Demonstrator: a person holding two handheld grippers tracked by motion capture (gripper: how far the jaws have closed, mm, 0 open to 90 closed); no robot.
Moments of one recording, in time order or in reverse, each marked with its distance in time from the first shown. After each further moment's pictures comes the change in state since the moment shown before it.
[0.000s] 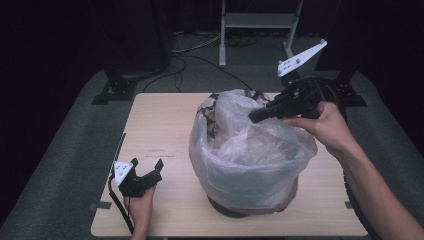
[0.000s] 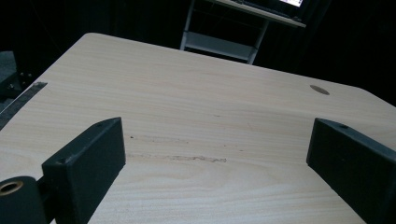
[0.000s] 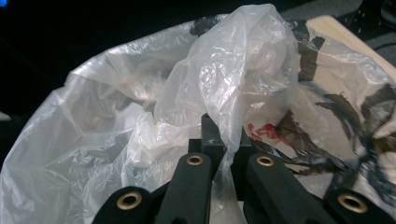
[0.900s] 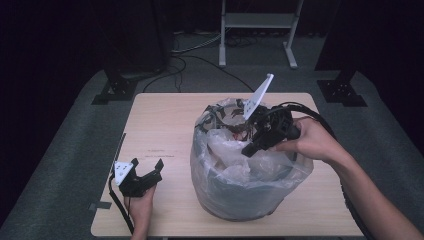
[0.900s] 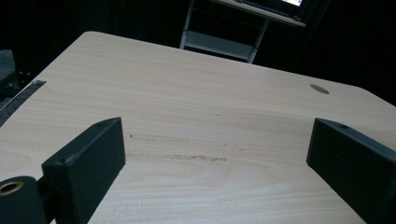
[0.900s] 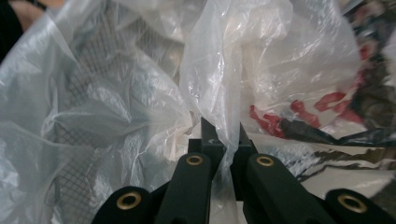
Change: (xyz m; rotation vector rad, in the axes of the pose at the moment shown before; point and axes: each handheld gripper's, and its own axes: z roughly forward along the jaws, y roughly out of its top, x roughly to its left) left arm 0.001 -0.001 0.001 0.002 -0.002 -0.005; right arm 0.020 -0.010 0.064 0.415 0.054 -0.134
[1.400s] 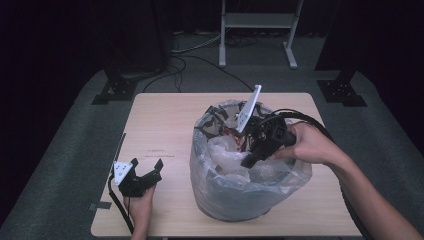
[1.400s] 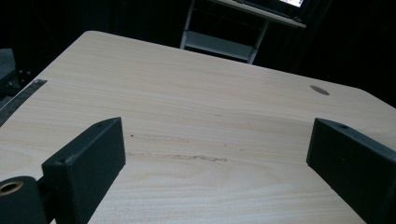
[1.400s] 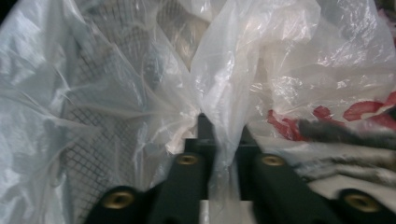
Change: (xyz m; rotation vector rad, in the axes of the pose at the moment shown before) left arm 0.001 0.000 0.000 0.000 0.003 -0.006; right arm 0.007 0.003 0.015 0.095 0.050 -0.044
